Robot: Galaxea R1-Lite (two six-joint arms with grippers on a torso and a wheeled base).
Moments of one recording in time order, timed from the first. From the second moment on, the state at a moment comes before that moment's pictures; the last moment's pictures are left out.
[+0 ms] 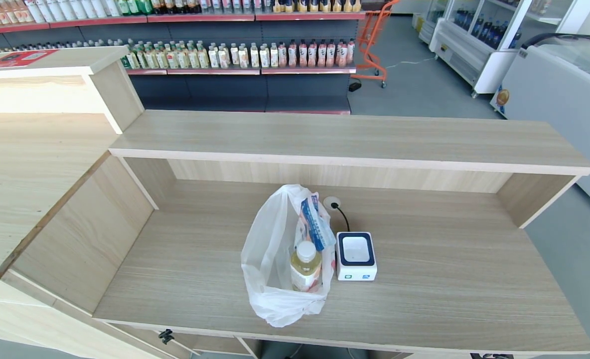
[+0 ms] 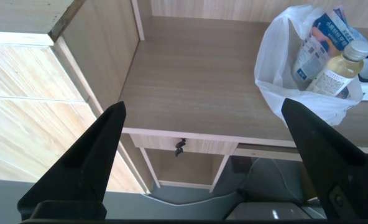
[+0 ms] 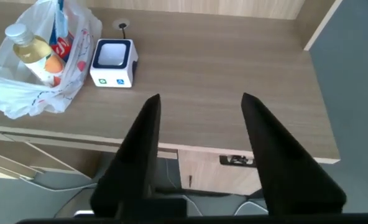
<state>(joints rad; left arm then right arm) 0.00 0.00 0.00 0.00 0.00 0.00 0.00 0.00 0.00 0.01 0.03 -0.07</state>
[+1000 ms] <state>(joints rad) 0.00 0.00 0.00 0.00 0.00 0.00 0.00 0.00 0.00 0.01 0.03 -0.04</state>
